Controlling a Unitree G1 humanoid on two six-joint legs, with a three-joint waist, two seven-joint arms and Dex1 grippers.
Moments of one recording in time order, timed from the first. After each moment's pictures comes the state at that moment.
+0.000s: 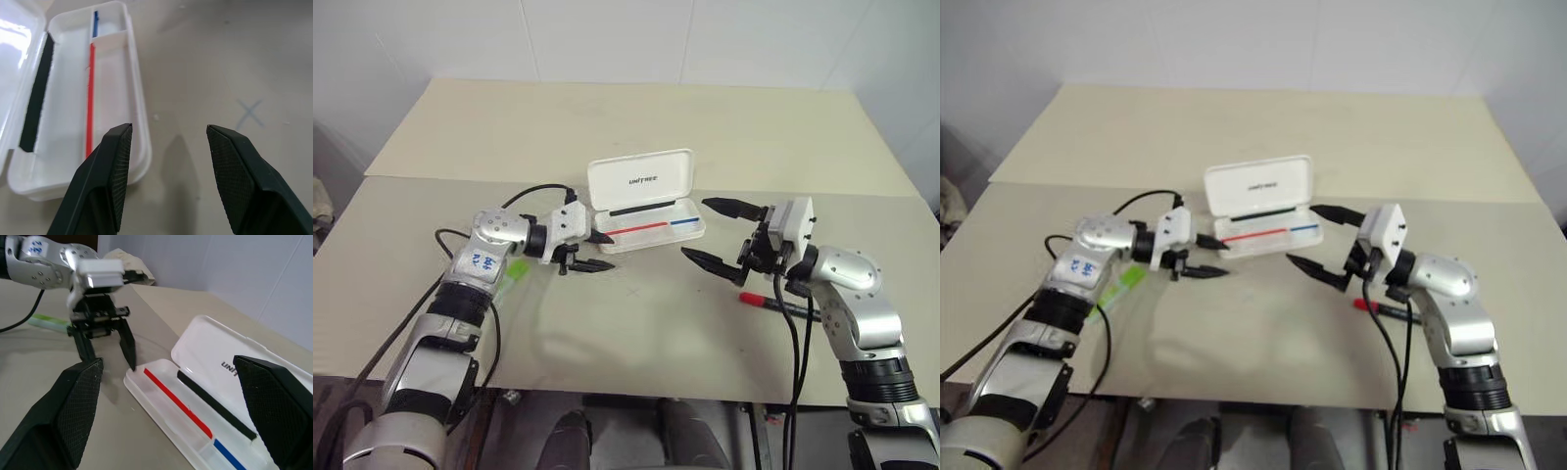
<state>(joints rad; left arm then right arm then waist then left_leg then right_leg) -0.85 0.51 -0.22 0.58 -0.06 -0.04 -1.17 -0.38 -0.55 -0.05 -0.12 0.44 0.05 0.99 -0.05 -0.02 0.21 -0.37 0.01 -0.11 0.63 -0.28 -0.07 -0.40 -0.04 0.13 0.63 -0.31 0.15</state>
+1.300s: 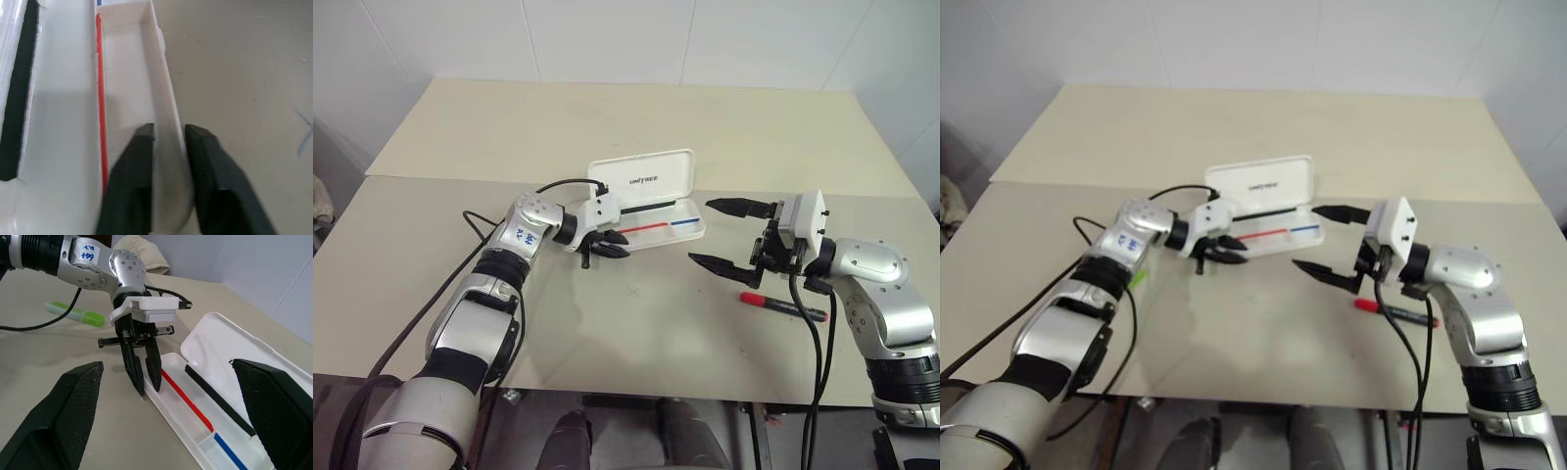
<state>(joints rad) -1.08 0.35 -0.27 0.95 0.11 -0.04 -1.17 -0.41 -0.67 -0.07 -0.17 0.48 0.15 1.04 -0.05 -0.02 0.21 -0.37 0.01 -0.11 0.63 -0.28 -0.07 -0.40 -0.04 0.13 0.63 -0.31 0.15</state>
